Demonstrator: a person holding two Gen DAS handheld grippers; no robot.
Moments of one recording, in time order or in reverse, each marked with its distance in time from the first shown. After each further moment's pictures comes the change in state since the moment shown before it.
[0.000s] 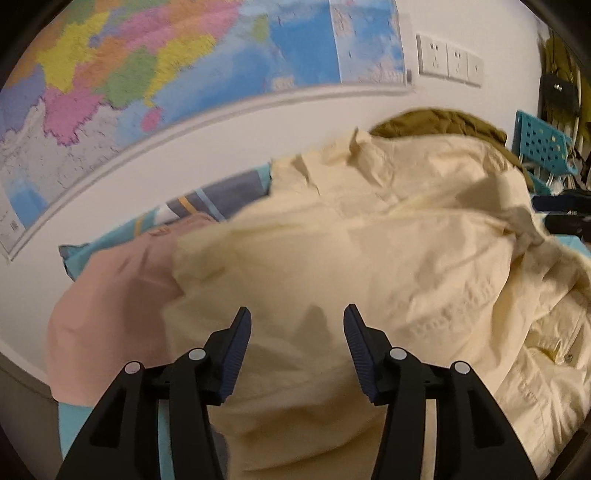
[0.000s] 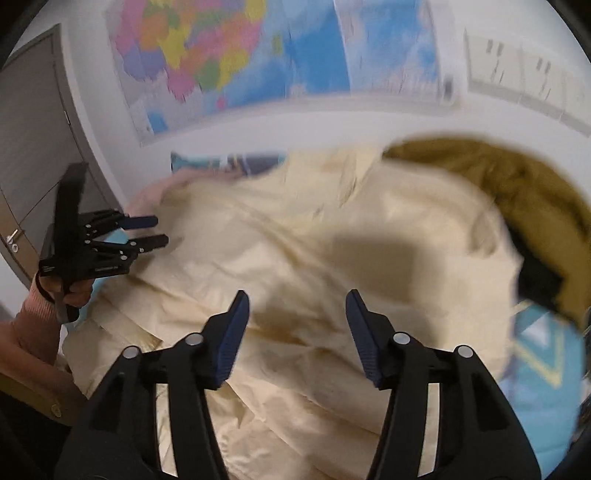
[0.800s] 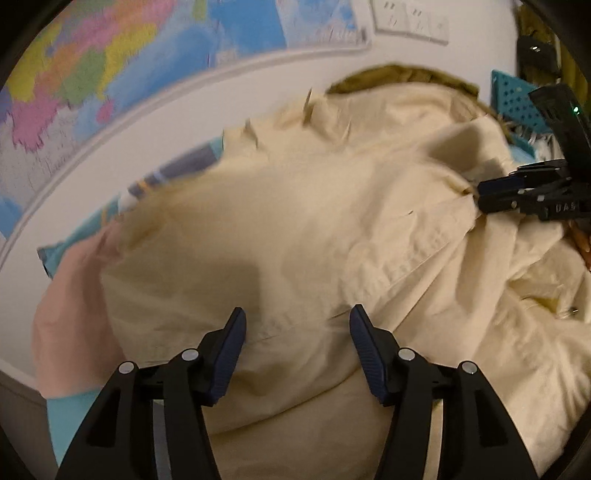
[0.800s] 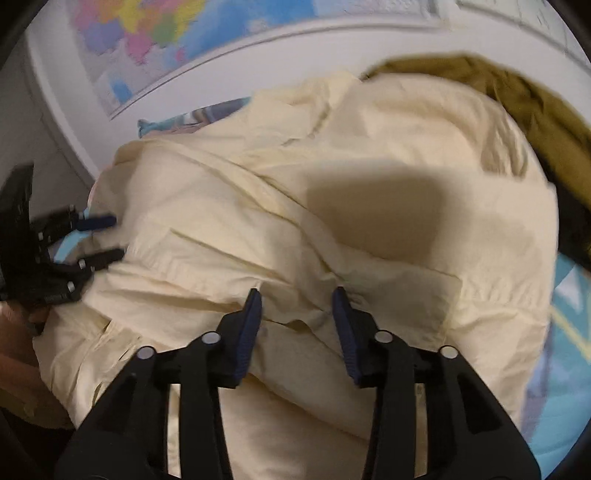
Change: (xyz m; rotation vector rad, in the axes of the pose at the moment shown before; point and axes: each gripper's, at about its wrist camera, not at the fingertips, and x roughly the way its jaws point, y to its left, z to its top) left arm 0.017 -0.038 -0.027 0.084 0.081 -0.040; right arm 0.055 -0.035 -0.024 0.084 0.115 -0.039
